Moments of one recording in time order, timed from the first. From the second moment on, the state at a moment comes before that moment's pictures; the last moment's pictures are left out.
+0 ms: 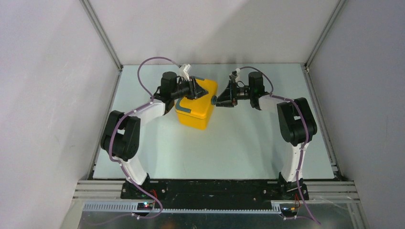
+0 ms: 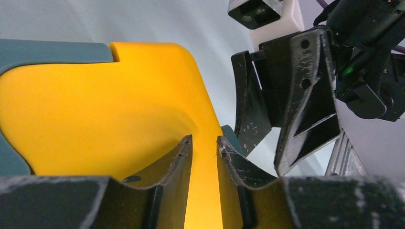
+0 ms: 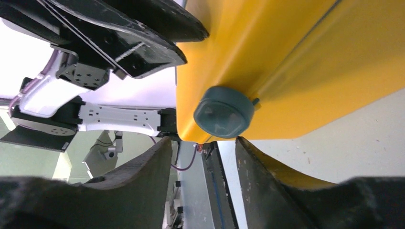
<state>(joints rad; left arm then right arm) -0.36 1.75 1.11 0.30 0.58 -0.46 0.29 1.99 1.23 0.38 -1.19 0.90</state>
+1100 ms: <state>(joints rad) -0.36 1.75 1.11 0.30 0.58 -0.46 0.30 2.07 1.30 0.39 -1.16 1.05</state>
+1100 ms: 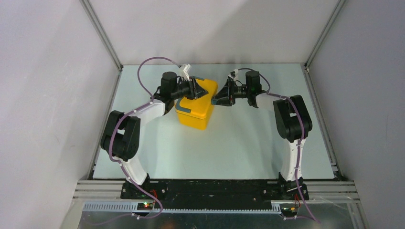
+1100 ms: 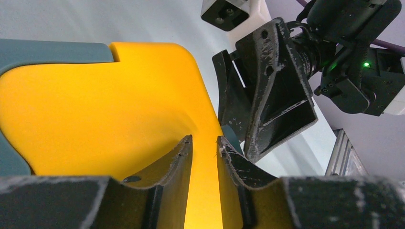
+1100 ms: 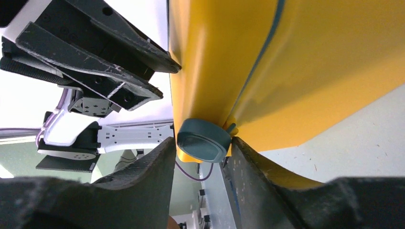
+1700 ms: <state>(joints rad) -0.36 1.75 1.11 0.30 0.58 -0.46 0.30 2.07 1.32 0.29 -1.16 0.99</state>
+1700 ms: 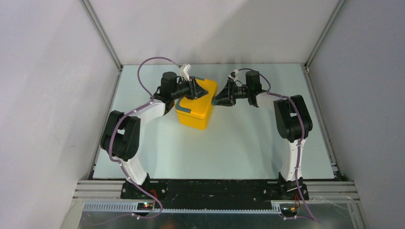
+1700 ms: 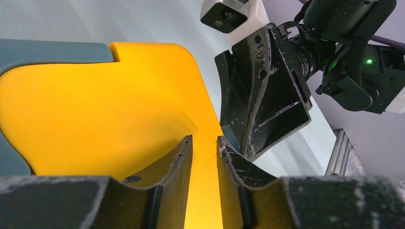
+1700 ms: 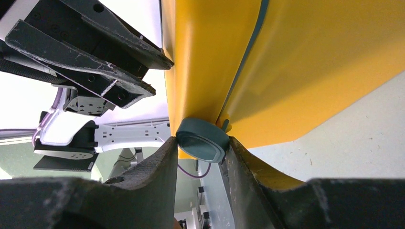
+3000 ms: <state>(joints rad) -0.36 1.76 1.11 0.32 0.59 -0.46 0.28 2.13 1.24 0.62 -1.23 1.14</state>
